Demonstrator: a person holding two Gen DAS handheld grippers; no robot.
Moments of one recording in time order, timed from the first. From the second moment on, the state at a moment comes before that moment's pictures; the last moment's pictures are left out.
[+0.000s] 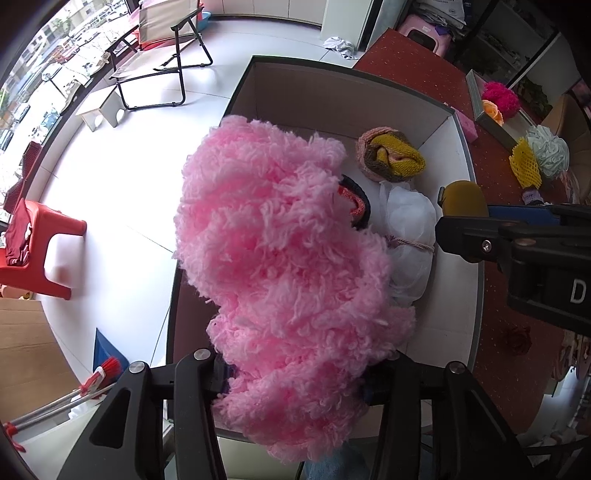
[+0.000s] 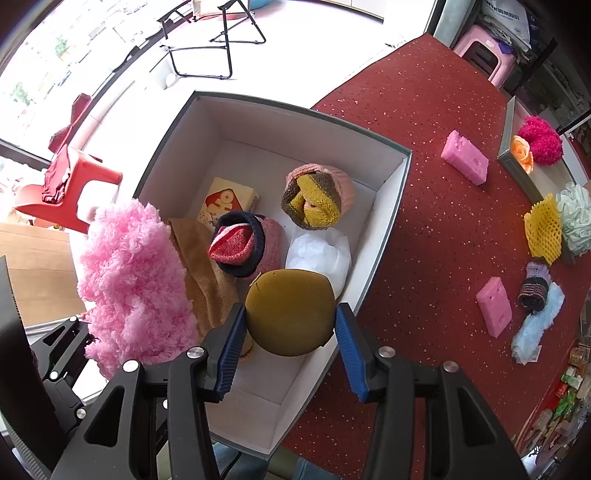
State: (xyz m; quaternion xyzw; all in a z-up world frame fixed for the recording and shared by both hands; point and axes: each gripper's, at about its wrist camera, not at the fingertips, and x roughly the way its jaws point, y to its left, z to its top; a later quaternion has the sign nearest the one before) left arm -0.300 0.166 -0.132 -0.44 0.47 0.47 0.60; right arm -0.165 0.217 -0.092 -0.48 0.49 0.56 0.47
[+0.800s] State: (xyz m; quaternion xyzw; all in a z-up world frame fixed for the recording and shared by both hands) left arm -0.290 0.160 -0.126 -0.42 0.49 0.48 0.59; right arm -0.140 0.204 -0.089 -0.44 0.50 0.57 0.48
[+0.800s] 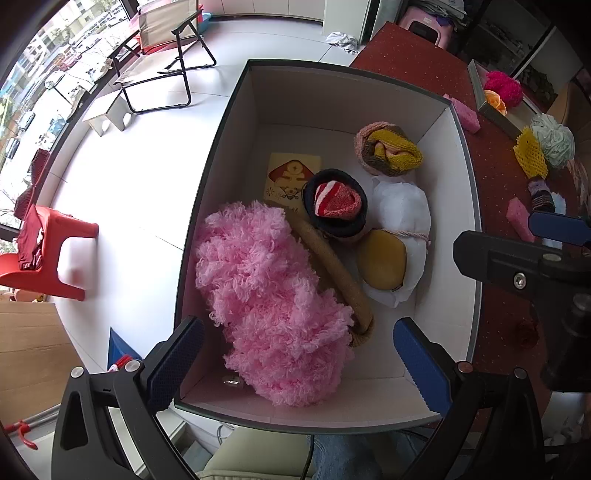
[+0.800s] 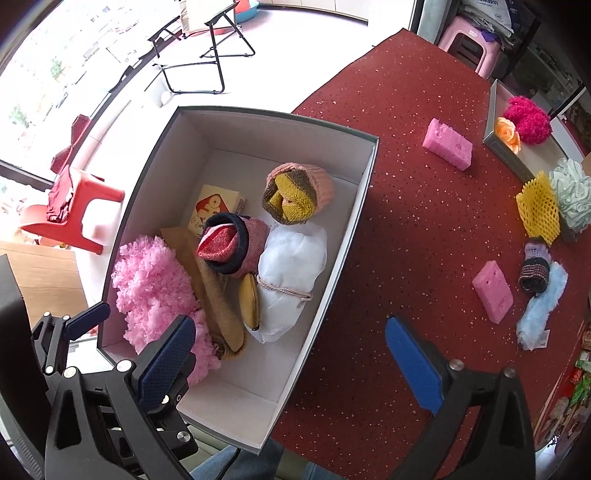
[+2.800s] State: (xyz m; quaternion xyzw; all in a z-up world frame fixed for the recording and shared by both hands) left arm -0.274 0.138 -0.080 -0.34 0.56 0.50 0.56; right arm -0.117 0.164 -0.069 -0.39 0.55 0.57 0.47
